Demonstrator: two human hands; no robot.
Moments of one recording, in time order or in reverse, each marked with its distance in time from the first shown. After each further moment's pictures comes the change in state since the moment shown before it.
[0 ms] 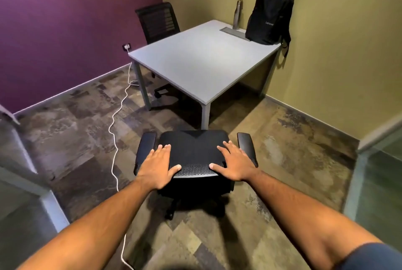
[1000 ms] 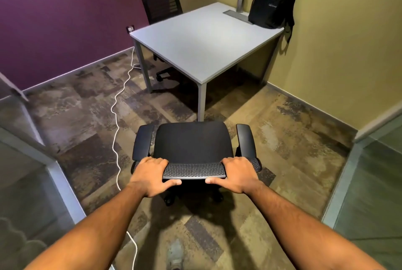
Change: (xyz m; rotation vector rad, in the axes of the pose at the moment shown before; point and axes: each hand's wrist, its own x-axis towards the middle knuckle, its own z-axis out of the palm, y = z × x) left_hand -0.108 0.056 0.079 0.164 0.084 0.101; right_hand -0.132 0.039 0.068 -0.211 0.209 -0.191
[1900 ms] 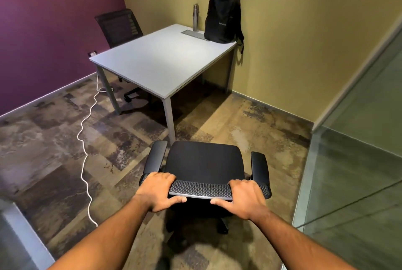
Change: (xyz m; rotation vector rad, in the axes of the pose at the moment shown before) left_hand 0.016 0.136 -0.024 -0.007 -0.032 0.273; right_hand -0.157 0.060 -0.009 -0.039 0.112 0.279
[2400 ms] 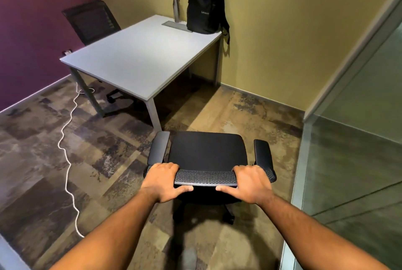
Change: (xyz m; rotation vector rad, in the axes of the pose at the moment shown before) left_hand 0.117 0.013 -0.008 -0.026 0.080 0.010; right_hand 0.066 0.082 -0.007 -0.076 -0.042 0.029
